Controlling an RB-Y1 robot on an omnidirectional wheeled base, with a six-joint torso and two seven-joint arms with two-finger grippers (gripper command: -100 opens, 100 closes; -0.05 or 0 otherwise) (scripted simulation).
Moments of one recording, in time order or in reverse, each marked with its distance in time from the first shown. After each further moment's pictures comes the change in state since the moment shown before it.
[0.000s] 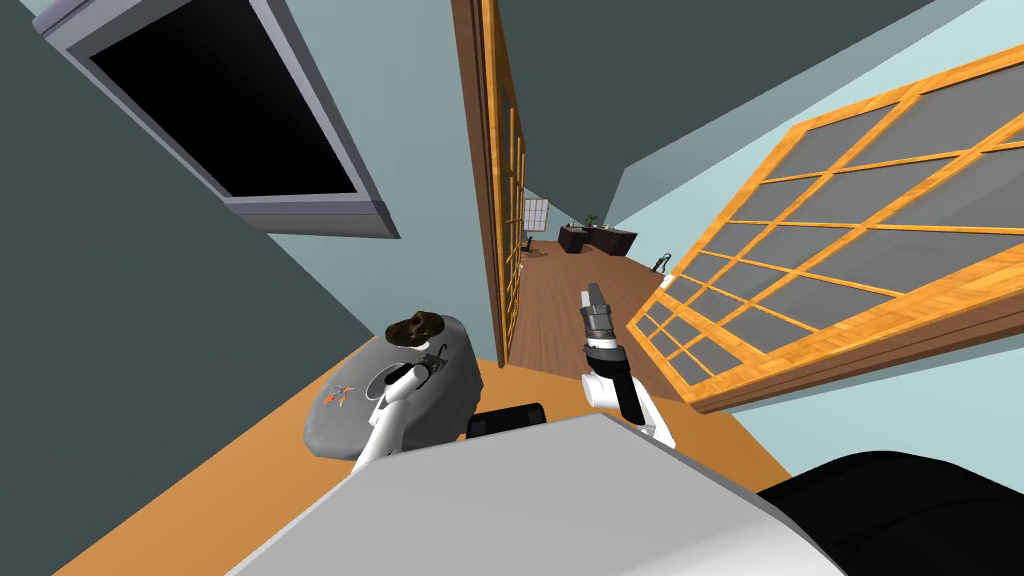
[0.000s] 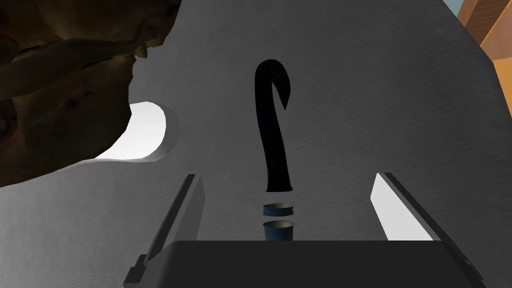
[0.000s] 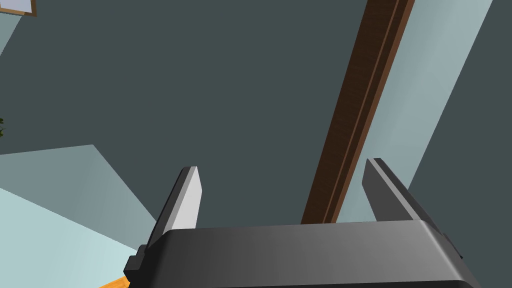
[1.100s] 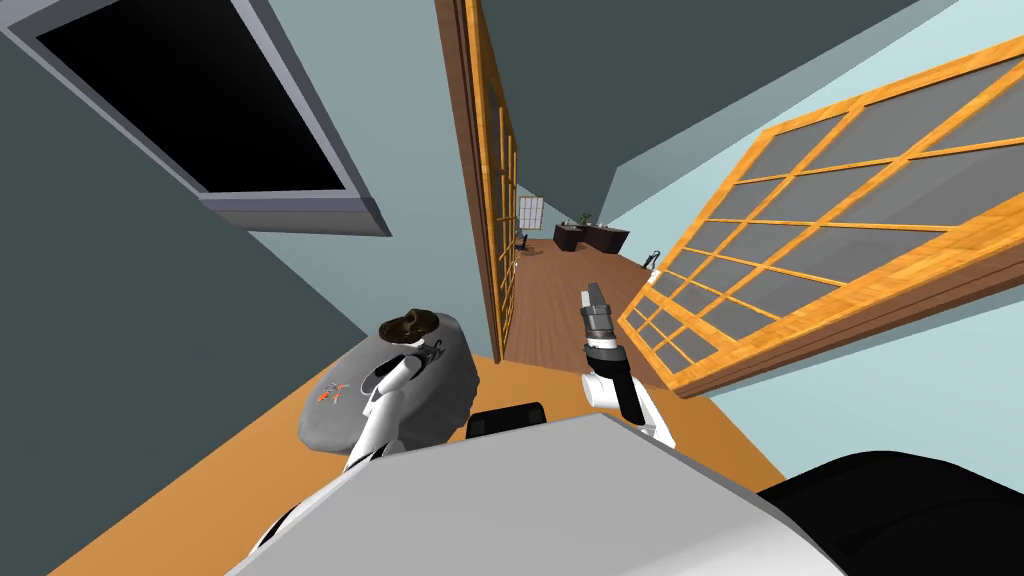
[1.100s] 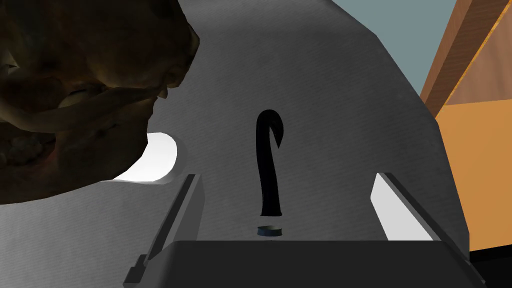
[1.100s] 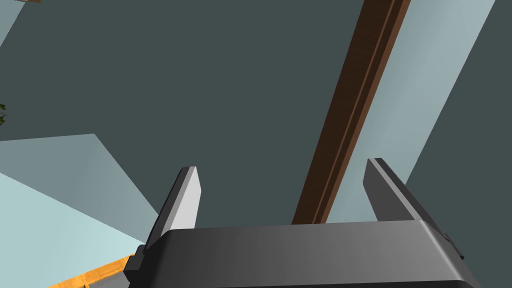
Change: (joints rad) left arm -0.045 0.031 0.042 -0.056 0.095 0.060 0.001; right arm 0.000 0.000 0.000 0.000 0.000 0.000 0.000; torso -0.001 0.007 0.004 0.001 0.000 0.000
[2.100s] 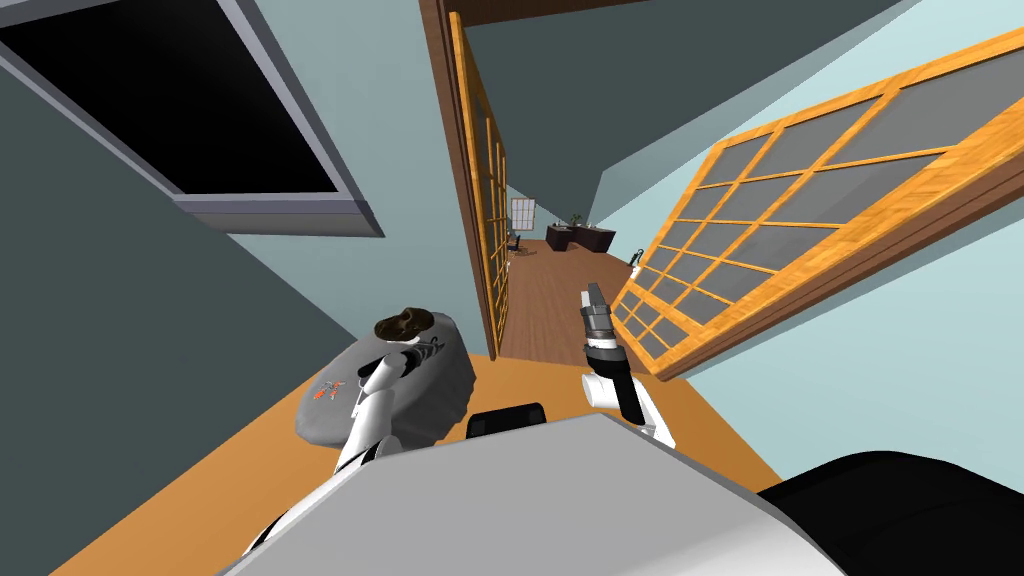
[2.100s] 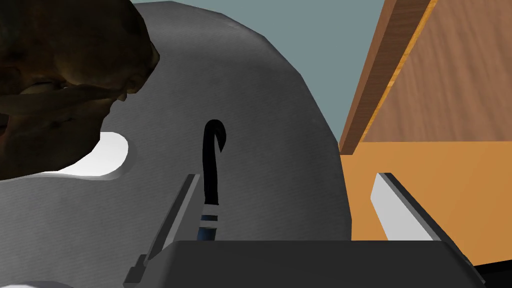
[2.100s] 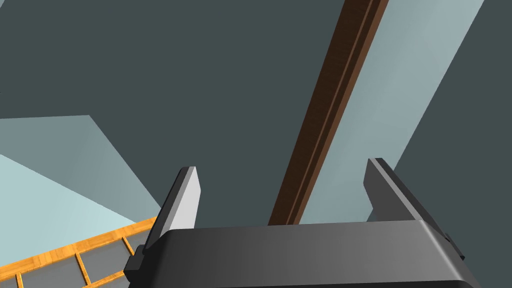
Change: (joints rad) left arm -0.017 0.016 0.101 -0.071 0.187 0.204 0.020; right arm 0.000 0.000 0.000 0.000 0.000 0.000 0.000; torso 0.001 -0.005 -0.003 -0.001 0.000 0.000
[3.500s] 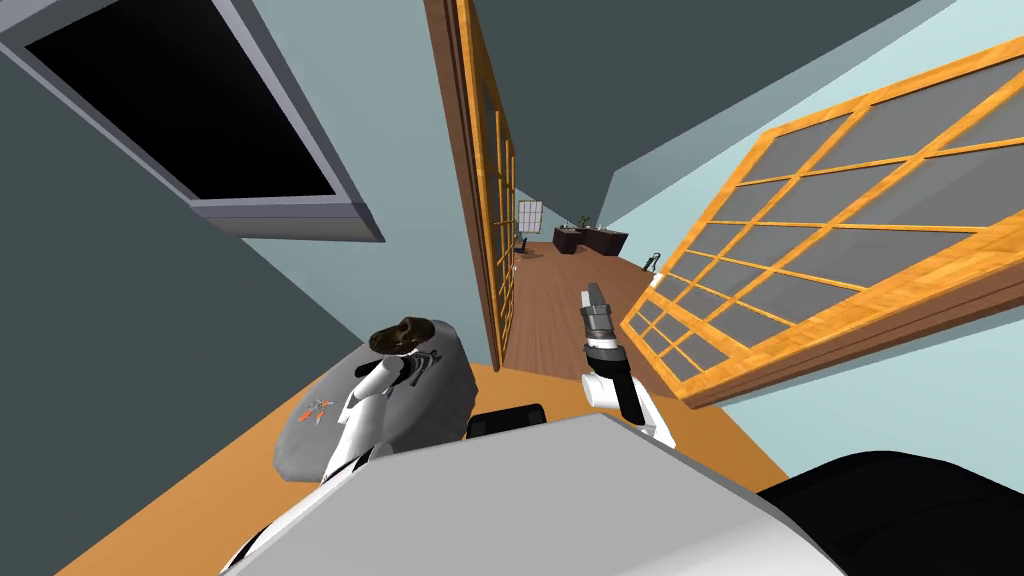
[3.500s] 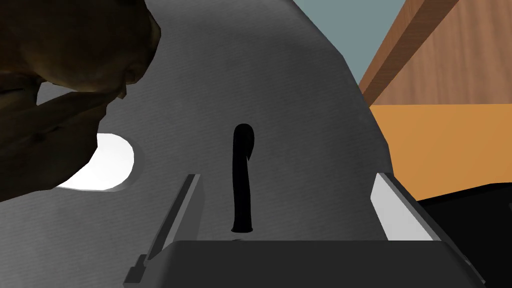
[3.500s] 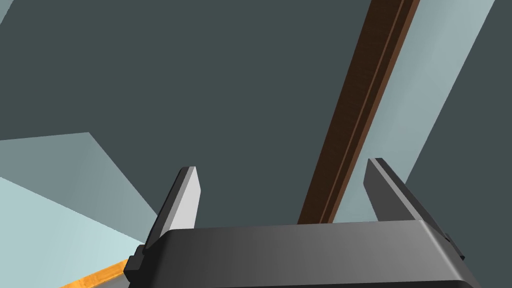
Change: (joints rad) left arm 0.030 0.036 -0.015 -0.004 -0.149 0.153 0.106; right arm 0.000 0.000 0.000 0.000 0.000 0.000 0.000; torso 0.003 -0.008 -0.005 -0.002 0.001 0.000
